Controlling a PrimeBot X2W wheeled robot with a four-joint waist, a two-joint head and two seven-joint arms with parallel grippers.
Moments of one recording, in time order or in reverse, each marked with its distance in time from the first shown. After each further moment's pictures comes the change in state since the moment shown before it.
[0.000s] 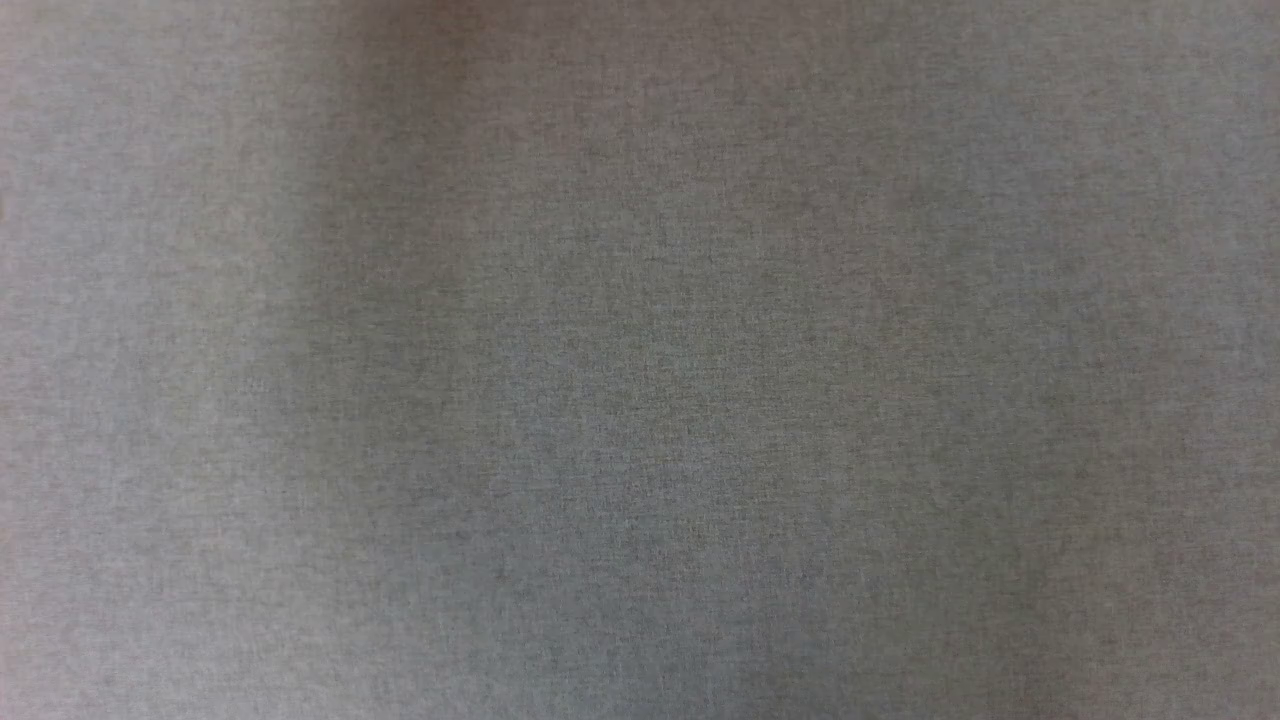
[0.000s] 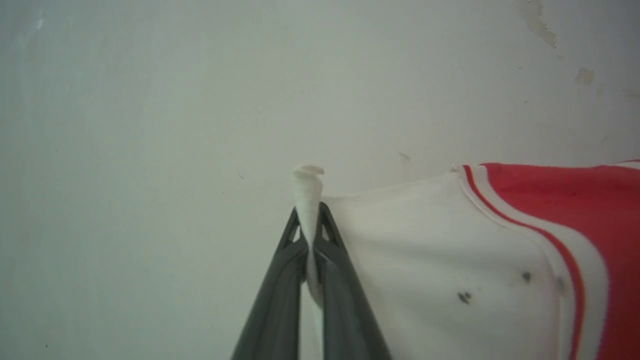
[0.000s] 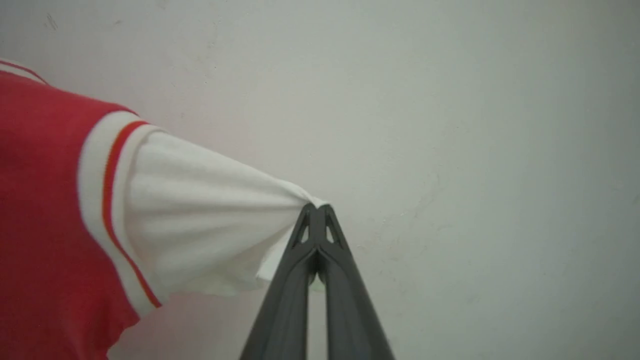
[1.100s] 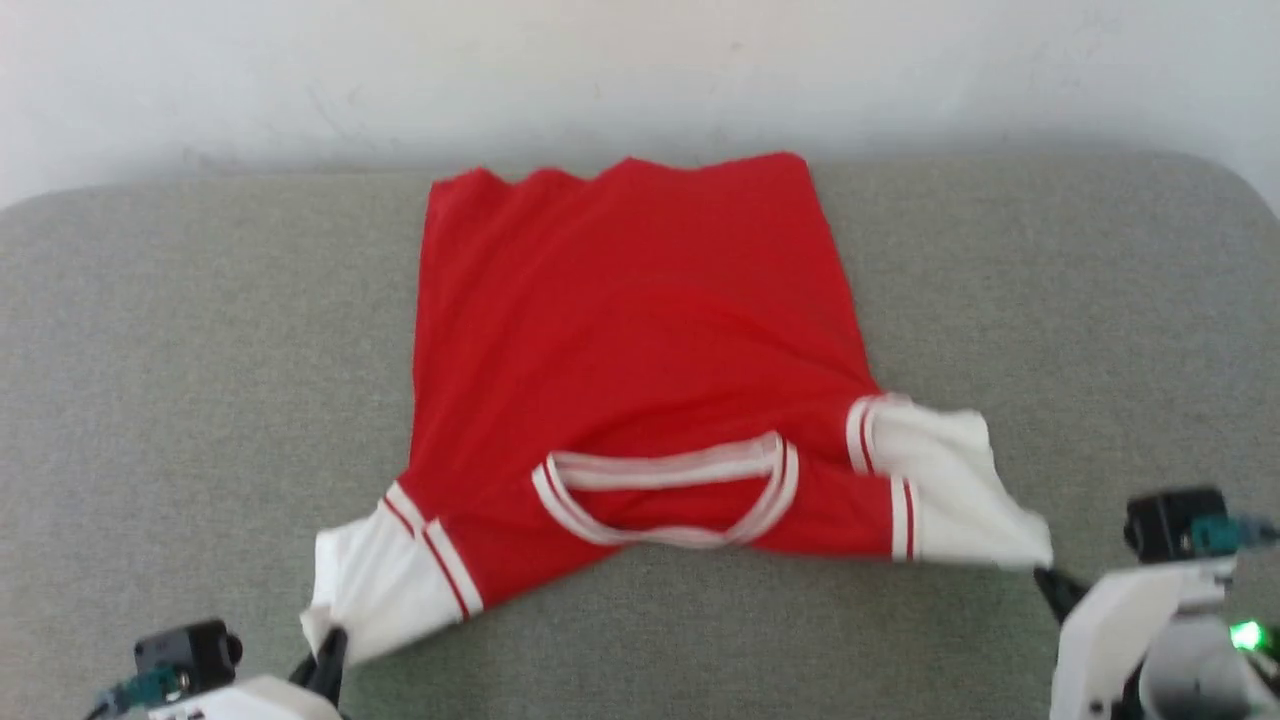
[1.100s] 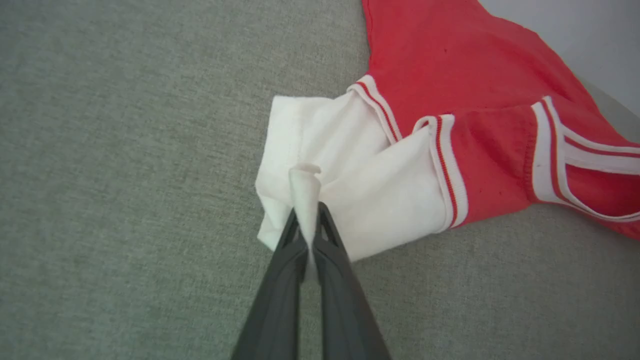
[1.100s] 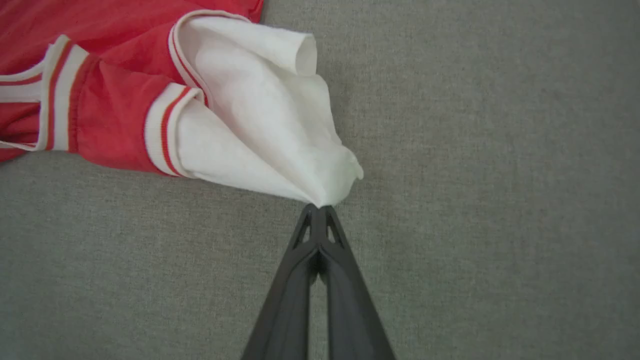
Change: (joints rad) left arm 1.473 -0.150 -0.035 -0.453 -0.416 -0.011 0.400; right arm 1.593 0.132 -0.221 -0.597 0.291 -0.001 0.392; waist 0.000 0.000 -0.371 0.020
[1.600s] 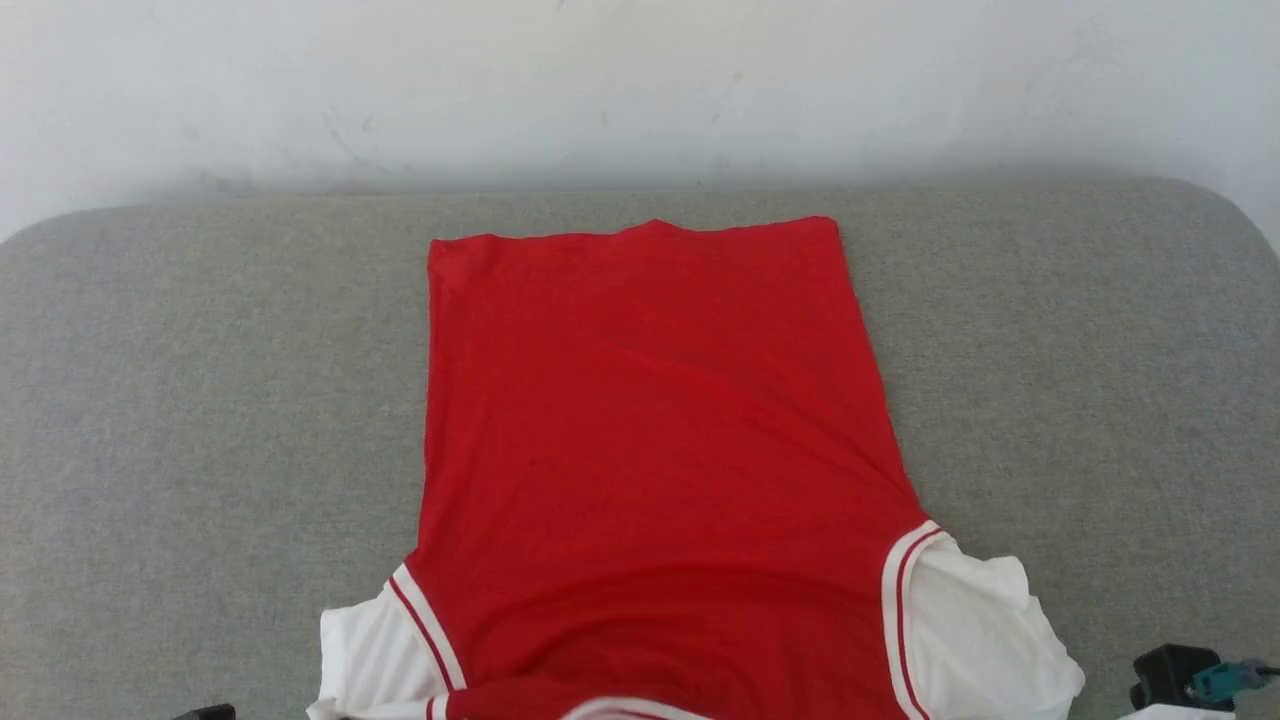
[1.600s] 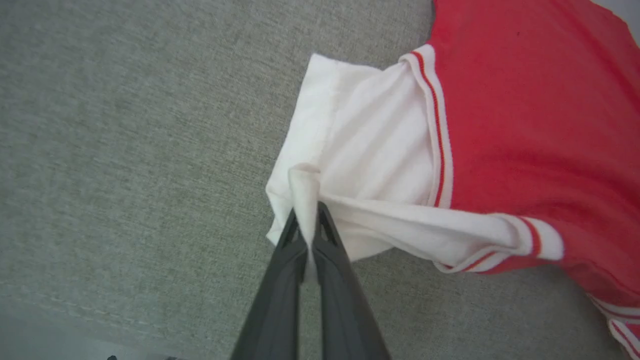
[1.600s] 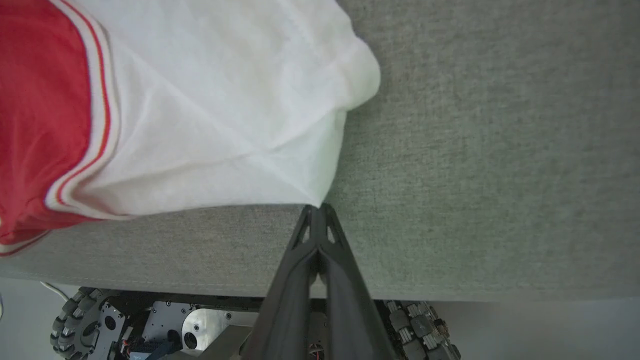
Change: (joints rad) left arm 0.132 -0.035 -0.001 0.009 -0.021 0.048 -0.006; right arm 0.199 0.067 -0.100 0.111 0.079 0.000 0.083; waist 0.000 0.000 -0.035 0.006
